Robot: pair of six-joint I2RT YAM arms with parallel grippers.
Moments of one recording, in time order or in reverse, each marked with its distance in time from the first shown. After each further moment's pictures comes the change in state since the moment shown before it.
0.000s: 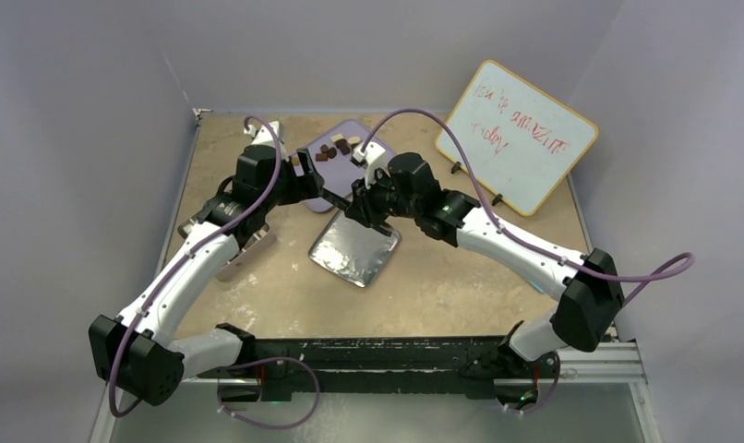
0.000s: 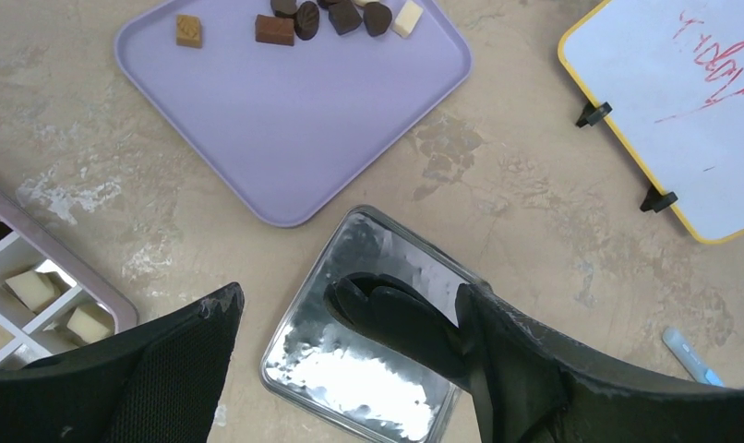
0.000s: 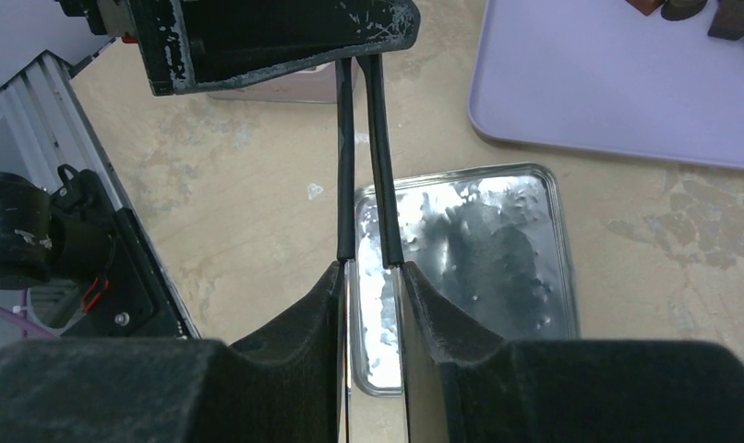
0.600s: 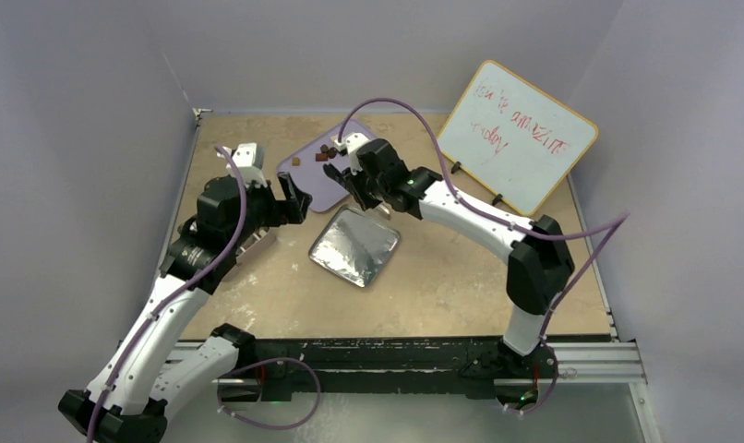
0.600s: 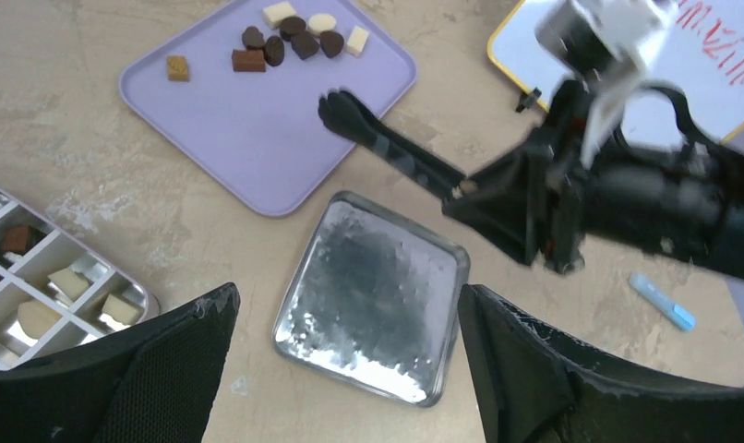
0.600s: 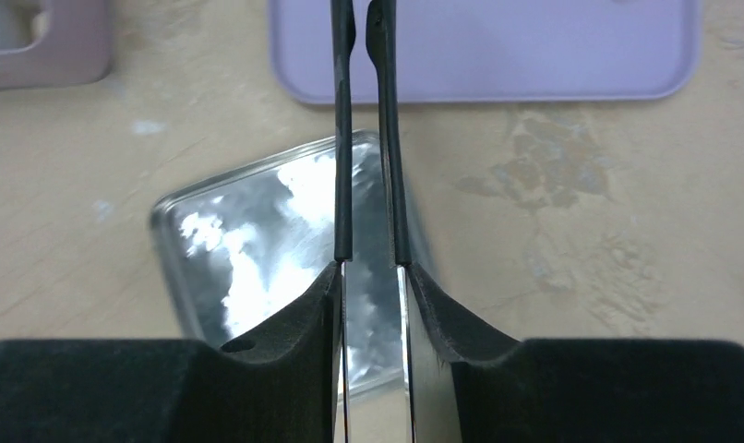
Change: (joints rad) left arm 0.003 -0.303 -0.093 -0.051 0.073 0.080; right arm -0.015 0.254 0.222 -0.198 0.268 -0.089
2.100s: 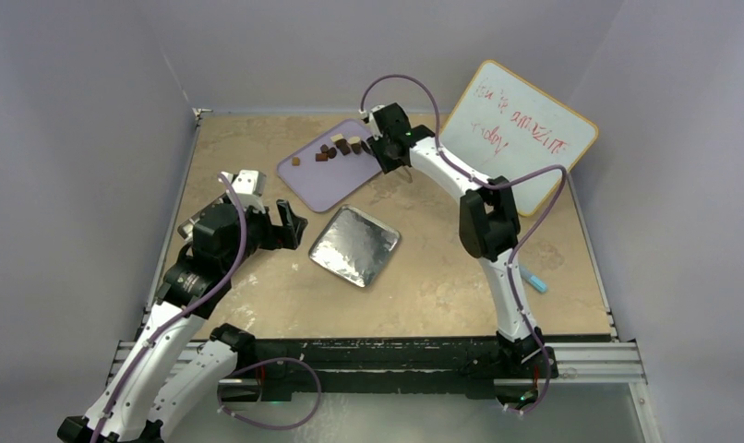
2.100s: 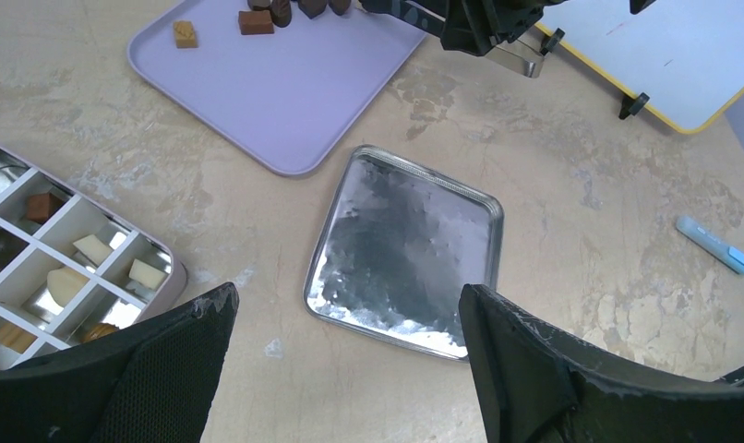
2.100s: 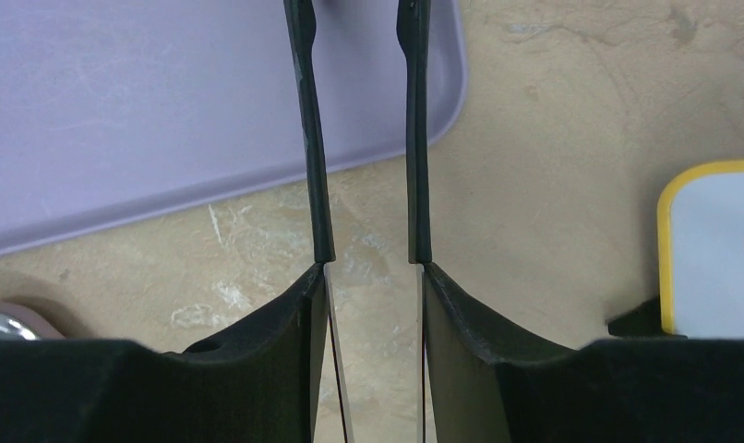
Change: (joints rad) left arm 0.000 -0.201 -0.195 -0.009 0.034 0.103; right arm -0.267 0.568 0.602 -0.237 0.136 -0.153
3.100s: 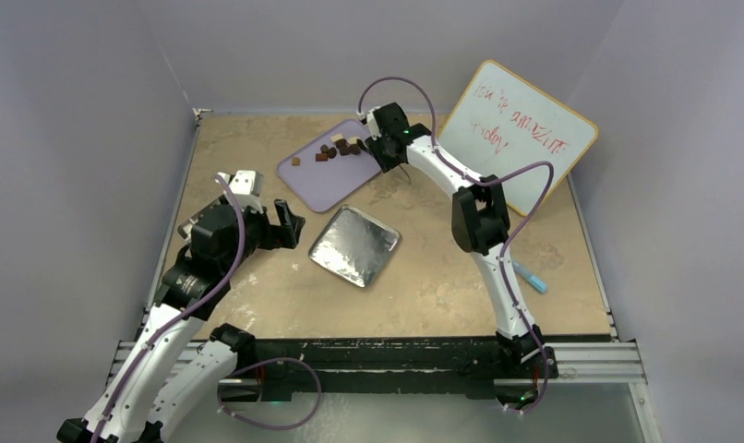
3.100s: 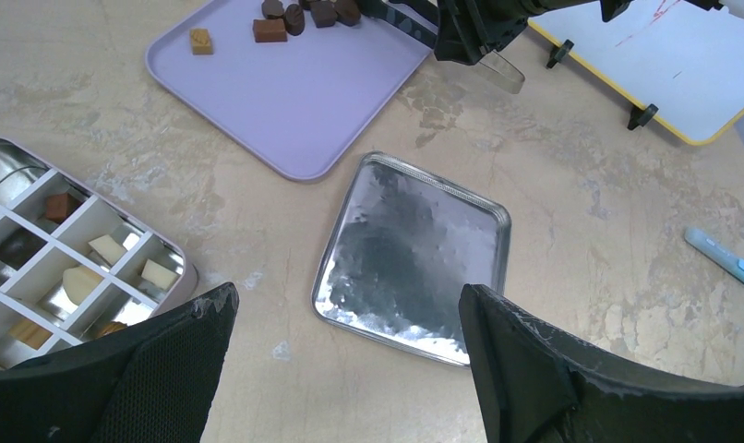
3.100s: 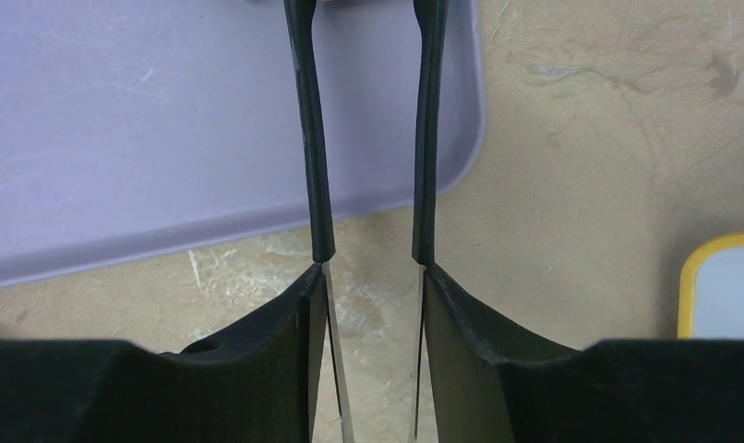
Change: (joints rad) left arm 0.000 -0.012 0.000 0.000 -0.027 0.000; right arm -0.021 0.127 0.137 -0.029 -0.076 -0.058
